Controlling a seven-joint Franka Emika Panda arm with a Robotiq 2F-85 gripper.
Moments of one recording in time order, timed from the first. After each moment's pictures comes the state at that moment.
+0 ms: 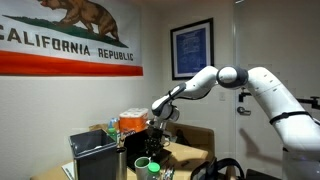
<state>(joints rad) -0.15 0.58 0.22 -1.78 0.61 2.23 -2.06</state>
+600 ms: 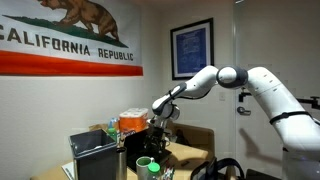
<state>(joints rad) -0.15 0.58 0.19 -1.76 0.55 2.23 -2.05</state>
